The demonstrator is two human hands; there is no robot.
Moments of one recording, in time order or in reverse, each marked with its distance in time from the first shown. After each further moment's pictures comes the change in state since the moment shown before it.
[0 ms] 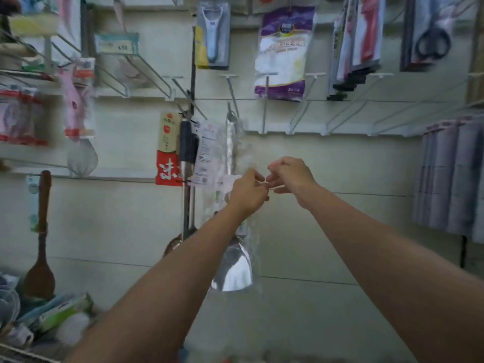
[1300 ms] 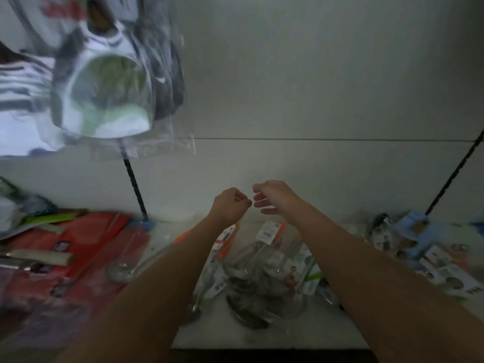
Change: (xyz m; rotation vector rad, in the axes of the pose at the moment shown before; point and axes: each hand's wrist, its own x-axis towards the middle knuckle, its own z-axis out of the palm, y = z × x) left_hand -0.105 -0.295 0.204 0.188 -0.415 -0.541; right_hand -0.073 0.384 0.036 -0.007 -0.242 0.755
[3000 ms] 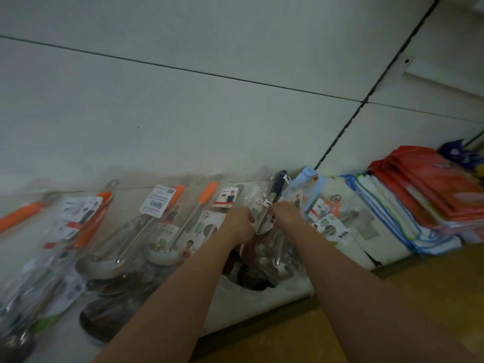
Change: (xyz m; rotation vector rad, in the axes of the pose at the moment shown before) left_hand 0.010 0.031 0.248 0.160 -0.561 0.204; right_hand -0.007 0.166 -0.166 -0.549 0.434 0.423
